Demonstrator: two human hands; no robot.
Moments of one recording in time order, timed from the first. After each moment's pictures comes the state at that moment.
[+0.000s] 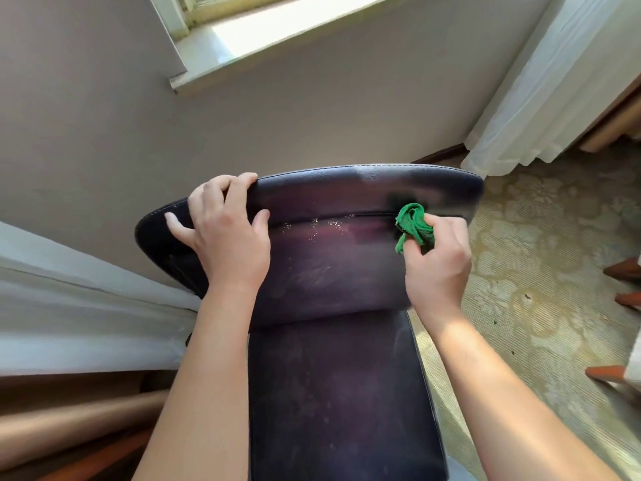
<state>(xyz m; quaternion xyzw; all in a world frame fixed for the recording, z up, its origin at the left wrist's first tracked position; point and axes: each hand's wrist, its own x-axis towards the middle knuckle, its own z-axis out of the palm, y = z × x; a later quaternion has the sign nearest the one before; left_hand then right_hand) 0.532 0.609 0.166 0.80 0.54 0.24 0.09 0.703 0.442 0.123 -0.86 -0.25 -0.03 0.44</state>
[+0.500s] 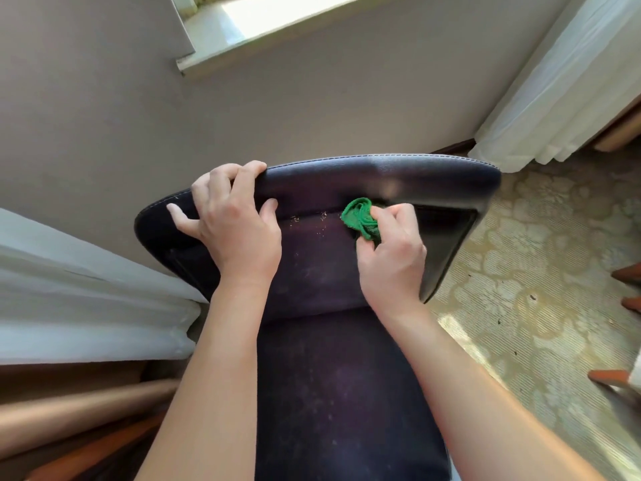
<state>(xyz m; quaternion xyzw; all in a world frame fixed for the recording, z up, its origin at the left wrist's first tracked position) 0.526 0.623 0.152 0.78 0.56 0.27 0.09 0.650 0.502 0.119 -0.84 -0.37 -0.01 0.40</state>
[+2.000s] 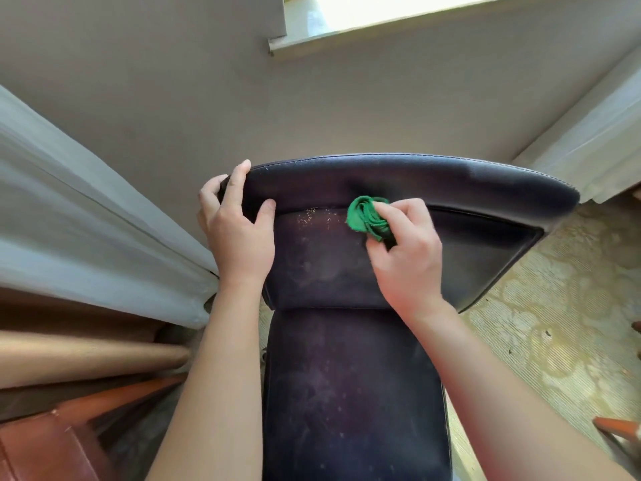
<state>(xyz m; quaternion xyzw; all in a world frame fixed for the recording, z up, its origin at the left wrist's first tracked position) 0.416 0.639 0.119 0.66 0.59 0.39 0.26 0.590 0.522 0.134 -0.76 -0.51 0.01 0.41</state>
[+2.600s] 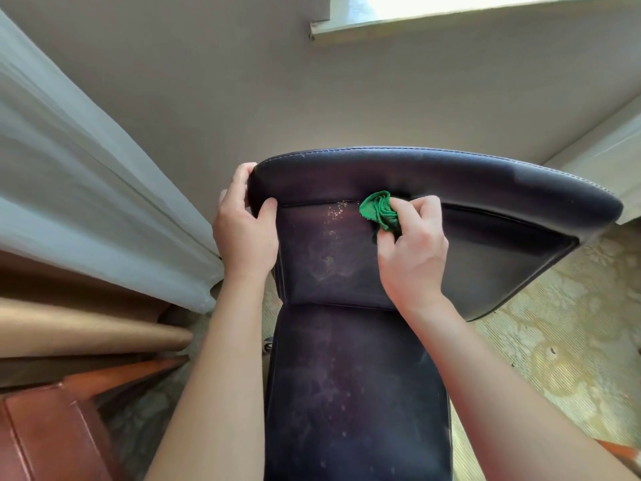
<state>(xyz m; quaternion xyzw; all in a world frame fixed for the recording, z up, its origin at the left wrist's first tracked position) 0.384 0.653 0.103 0.58 0.61 0.40 0.35 0.562 0.554 0.120 -0.80 -0.48 0.01 0.35</state>
